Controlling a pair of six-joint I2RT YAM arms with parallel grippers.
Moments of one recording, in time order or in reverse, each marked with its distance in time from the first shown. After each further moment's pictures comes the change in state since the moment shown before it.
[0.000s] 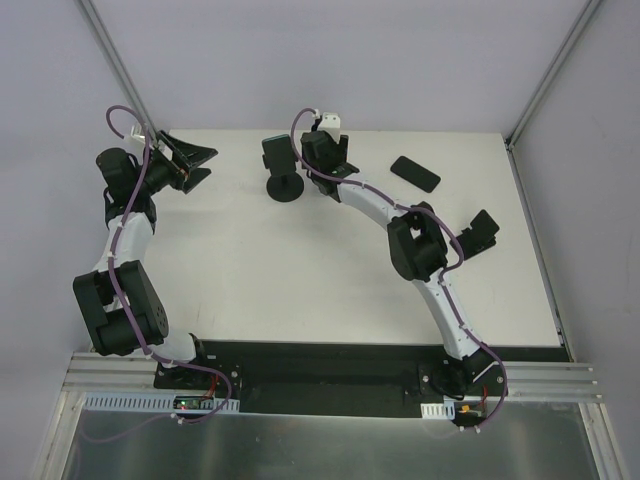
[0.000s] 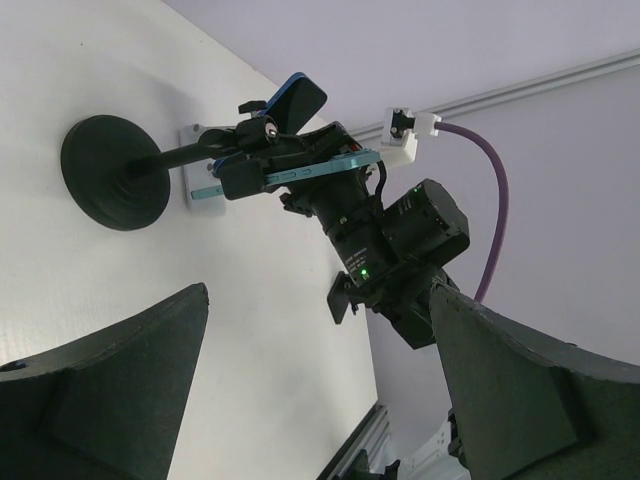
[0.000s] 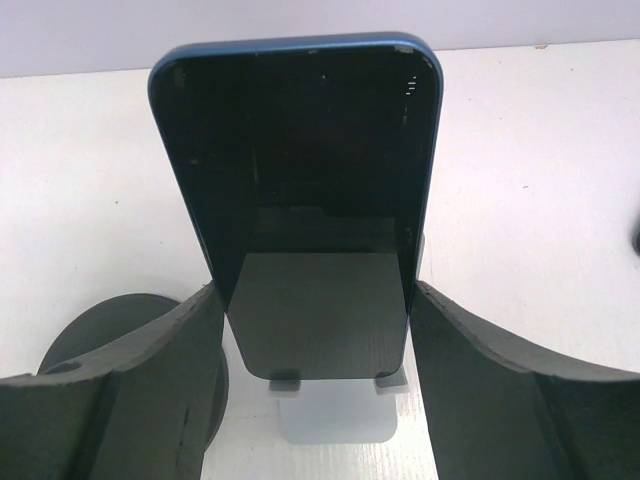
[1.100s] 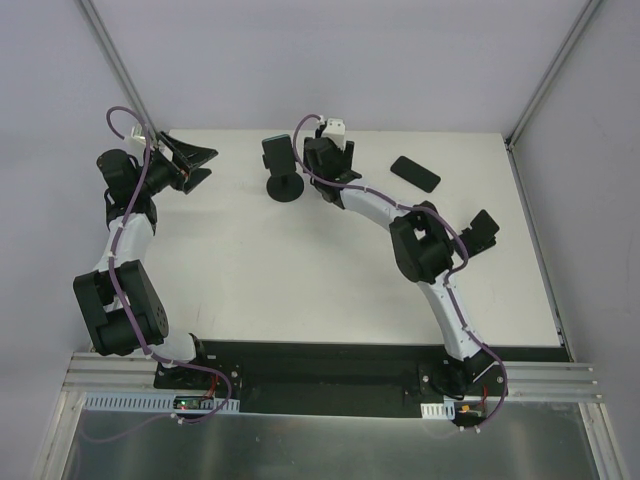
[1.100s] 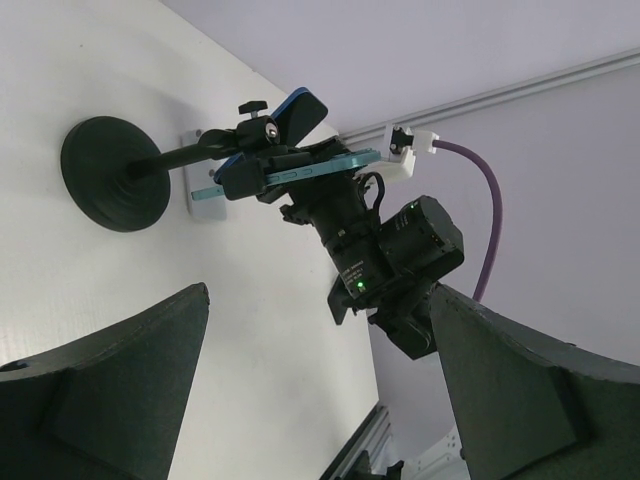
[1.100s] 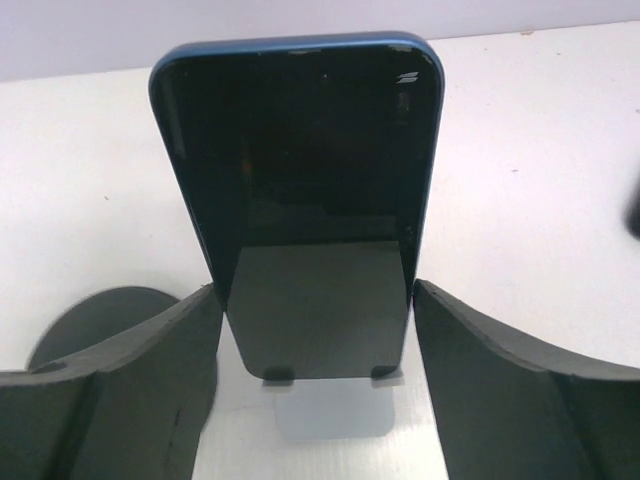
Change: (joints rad) left arm 0.000 0.000 -0.013 0.023 0.000 -0.008; right arm 0.002 -0.047 -0.137 0.117 0.025 0.018
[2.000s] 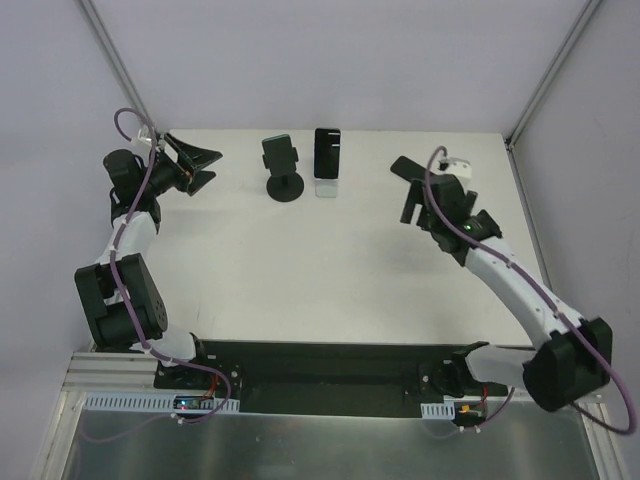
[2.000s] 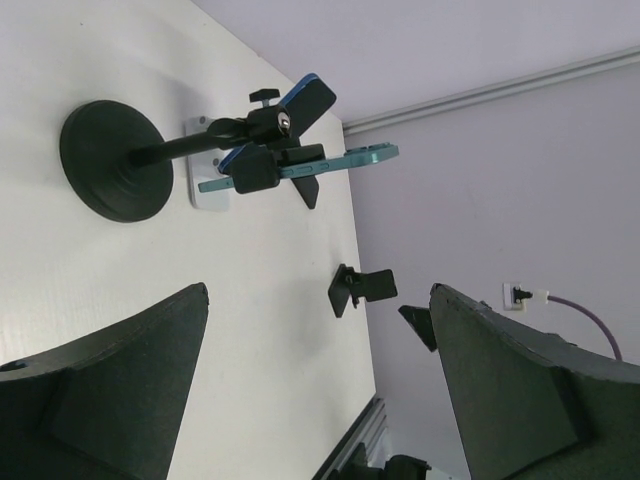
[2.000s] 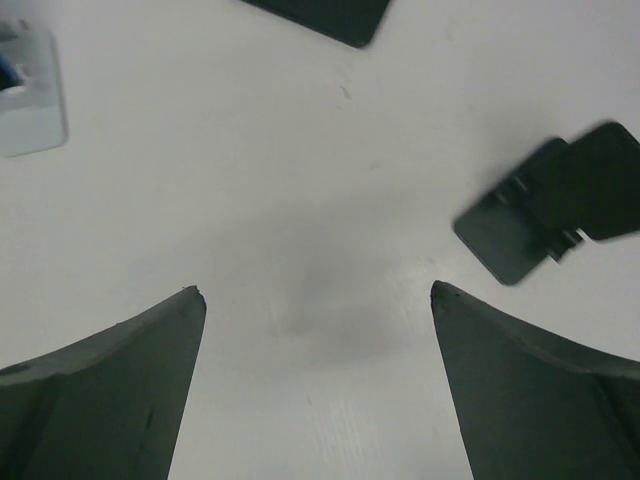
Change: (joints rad) left arm -0.016 0.039 -0.003 0.010 -0.001 0.001; right arm -0.191 -1.091 -0.917 -0.428 -0.163 0.080
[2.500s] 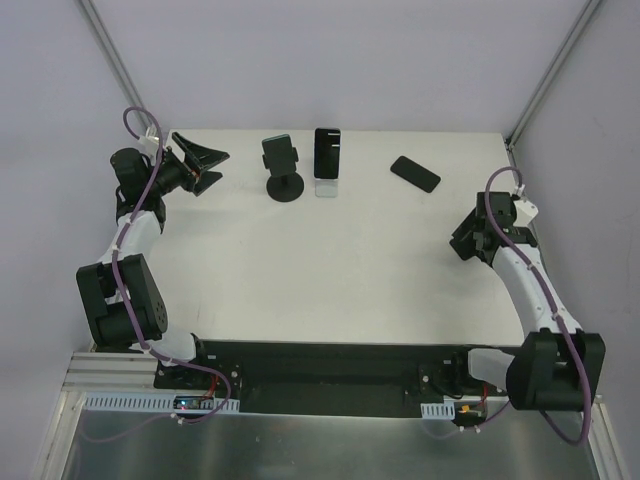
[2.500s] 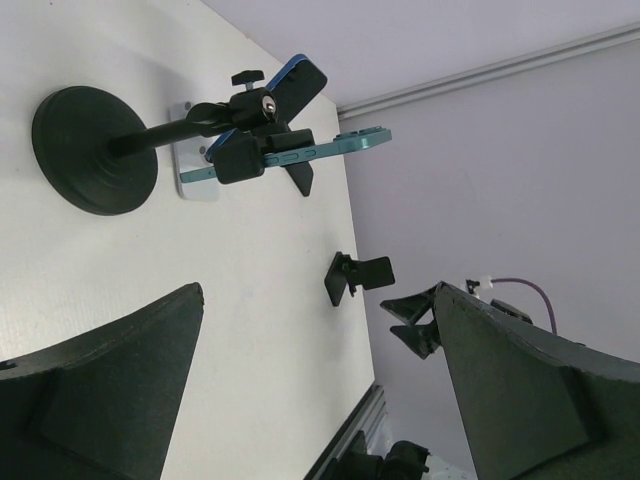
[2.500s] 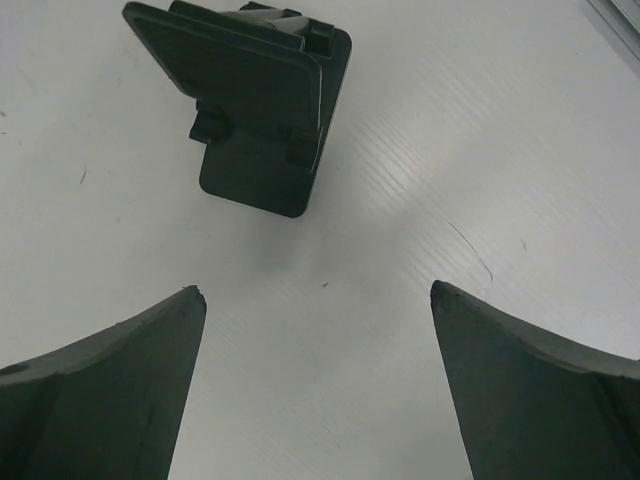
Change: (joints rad) left arm -0.047 0.000 0.000 0.000 0.001 0.004; right arm -0.472 -0.183 -0.220 -0.214 -0.057 0.227
